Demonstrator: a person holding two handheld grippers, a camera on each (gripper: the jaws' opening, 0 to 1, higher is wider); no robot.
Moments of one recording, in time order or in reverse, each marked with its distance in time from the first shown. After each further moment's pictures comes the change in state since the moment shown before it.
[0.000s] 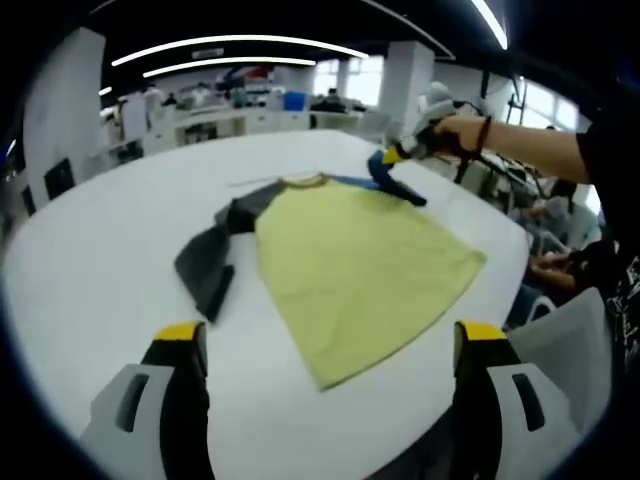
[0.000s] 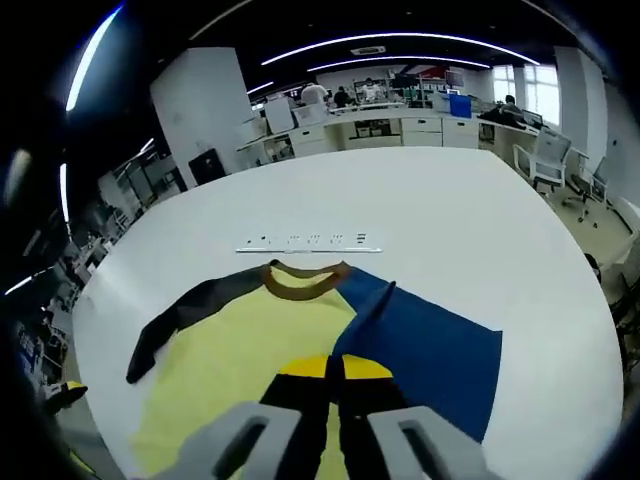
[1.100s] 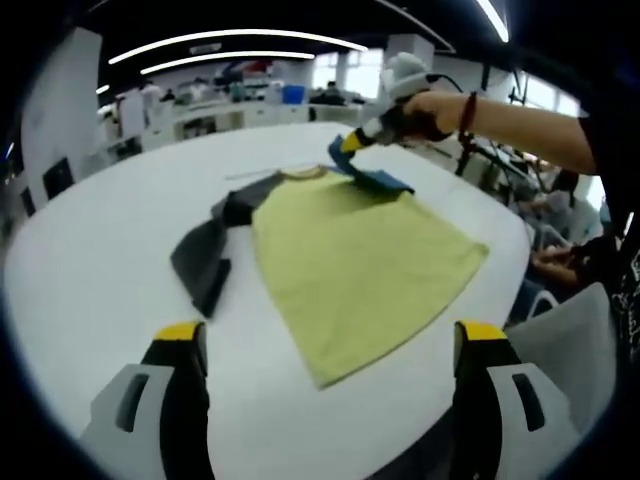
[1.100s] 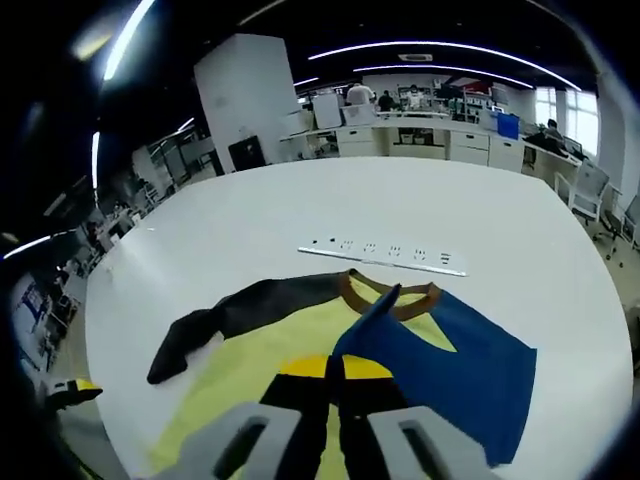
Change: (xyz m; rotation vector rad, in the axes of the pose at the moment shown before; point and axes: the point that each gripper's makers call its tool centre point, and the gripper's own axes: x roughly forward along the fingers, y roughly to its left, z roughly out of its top) left arm 0.006 -0.002 -0.006 0.008 0.031 0.001; right arm 0.036 0.090 0.014 -0.143 0.002 0.114
